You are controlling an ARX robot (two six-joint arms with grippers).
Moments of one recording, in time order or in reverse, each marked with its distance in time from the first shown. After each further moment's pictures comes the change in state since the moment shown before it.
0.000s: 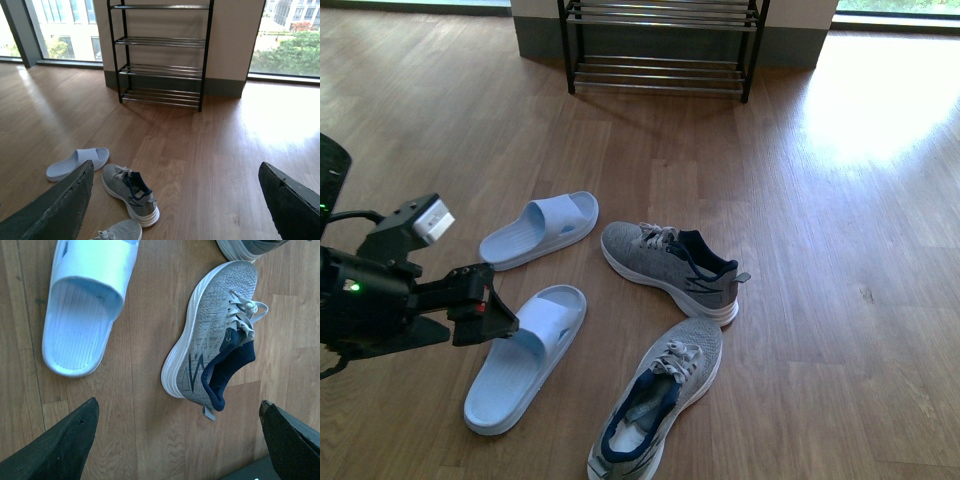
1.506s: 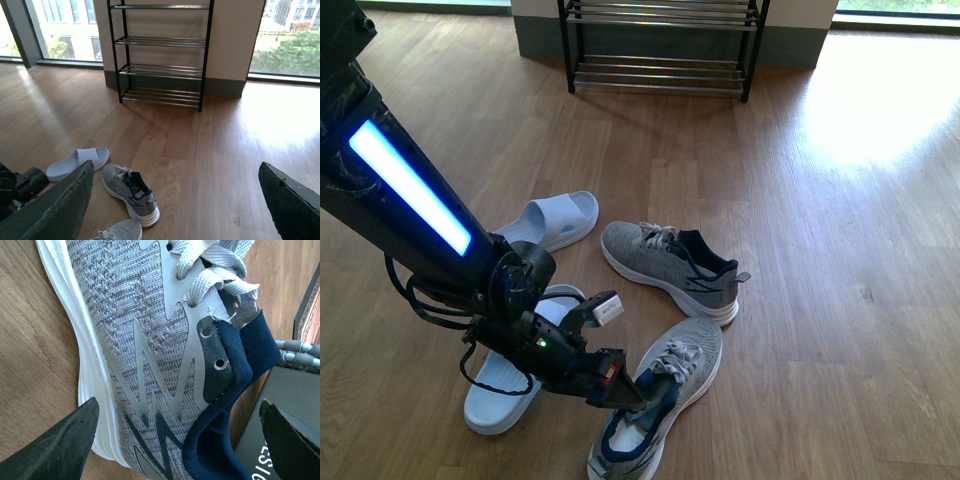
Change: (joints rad) left arm -0.182 0.823 0.863 -0.423 0.432 0.381; right arm 0.000 0.000 0.000 0.000 0.000 0.000
